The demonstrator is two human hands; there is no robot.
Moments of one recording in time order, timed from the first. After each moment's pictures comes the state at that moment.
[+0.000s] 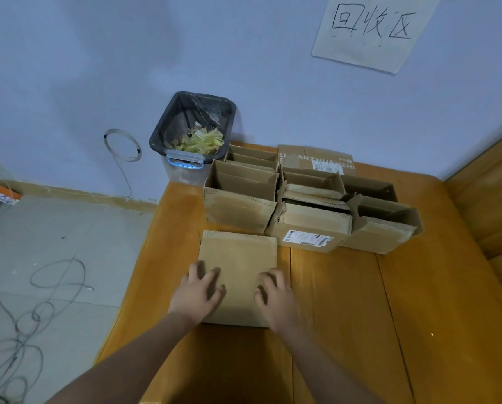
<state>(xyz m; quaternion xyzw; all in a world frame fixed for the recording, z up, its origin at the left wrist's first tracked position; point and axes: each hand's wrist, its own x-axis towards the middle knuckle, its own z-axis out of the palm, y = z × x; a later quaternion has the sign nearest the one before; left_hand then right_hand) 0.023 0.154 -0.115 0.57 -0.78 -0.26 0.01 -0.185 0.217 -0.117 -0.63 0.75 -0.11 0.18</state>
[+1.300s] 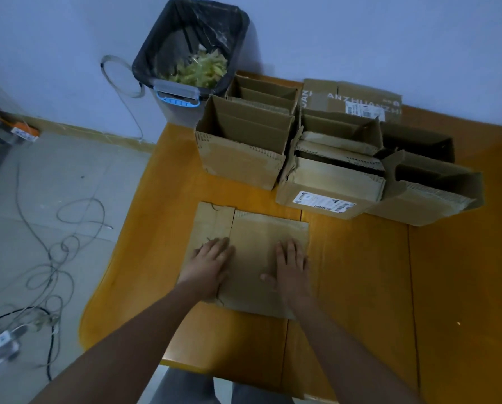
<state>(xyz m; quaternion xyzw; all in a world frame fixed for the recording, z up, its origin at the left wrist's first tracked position) -0.018 0.162 -0.184 0.50 -0.83 -0.19 -0.15 -0.240 0.209 -0.200 -0.62 0.74 0.10 0.25</state>
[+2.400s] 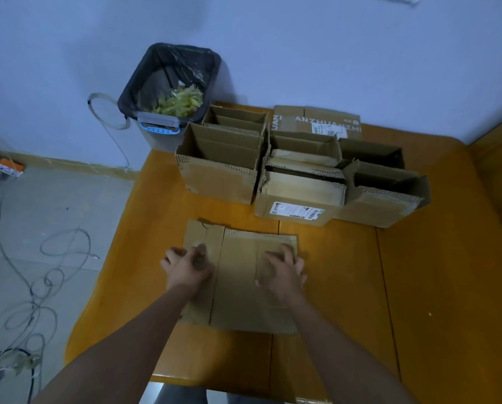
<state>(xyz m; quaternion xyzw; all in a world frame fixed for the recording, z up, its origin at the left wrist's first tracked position) -0.034 0.159 -0.136 0.72 -0.58 -0.37 0.06 -0.260 0.210 -0.154 -0.51 0.79 -0.06 0.34</state>
